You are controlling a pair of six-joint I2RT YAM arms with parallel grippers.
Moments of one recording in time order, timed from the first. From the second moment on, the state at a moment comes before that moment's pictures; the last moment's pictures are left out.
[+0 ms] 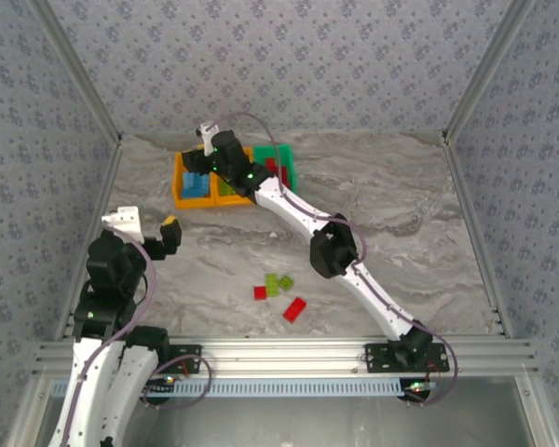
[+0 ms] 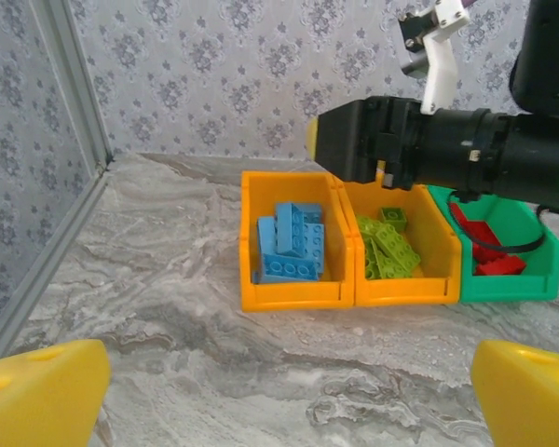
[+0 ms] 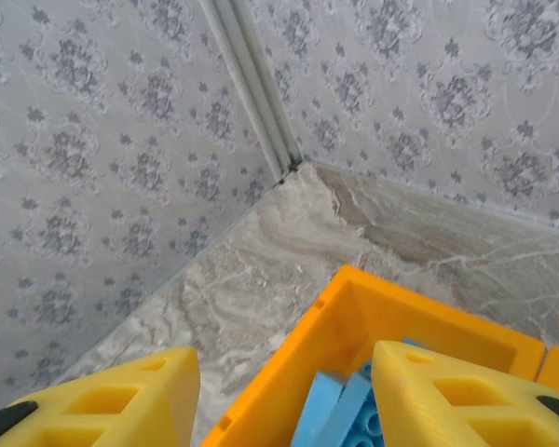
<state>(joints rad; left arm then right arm) -0.14 0.44 0.66 -0.48 -0.09 -0.11 0.81 2.71 2.69 -0.22 -0.09 0.29</state>
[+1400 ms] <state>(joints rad) -1.12 1.55 0.98 -0.59 -0.12 -0.51 0.95 0.50 0.74 -1.03 0.31 0.68</state>
